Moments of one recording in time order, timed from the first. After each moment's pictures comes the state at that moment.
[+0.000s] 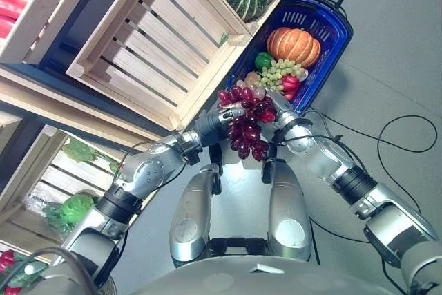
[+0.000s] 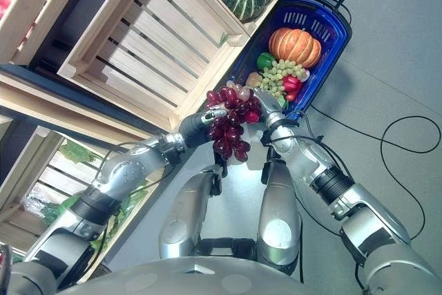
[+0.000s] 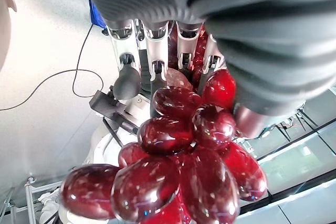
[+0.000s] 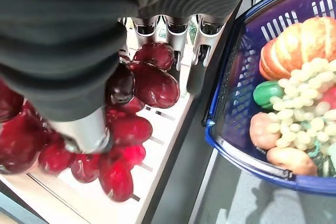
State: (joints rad) left arm -0.35 0.46 -0.45 -0.02 -1.10 0.34 -0.38; right arm -0.53 -0.55 0.67 0.21 -0.29 0.08 -0.15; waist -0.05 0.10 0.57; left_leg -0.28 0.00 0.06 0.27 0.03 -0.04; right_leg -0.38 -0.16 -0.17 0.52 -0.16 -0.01
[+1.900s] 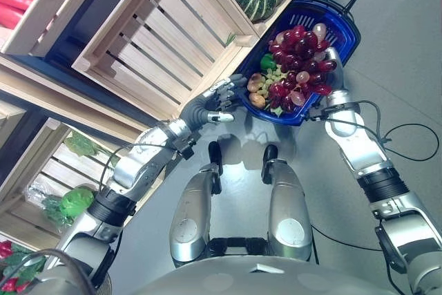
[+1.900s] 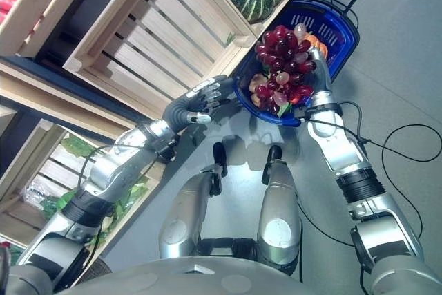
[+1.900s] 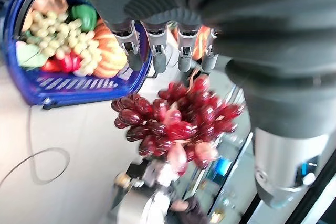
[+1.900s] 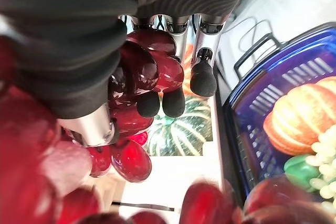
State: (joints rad) left arm -0.30 0.50 -0.38 -0.10 -0.71 -0.01 -0.31; right arm -0.44 -0.61 0.25 0.17 -0.01 -0.09 -0.34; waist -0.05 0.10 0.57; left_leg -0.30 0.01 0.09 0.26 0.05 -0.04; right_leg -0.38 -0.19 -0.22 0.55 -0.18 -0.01
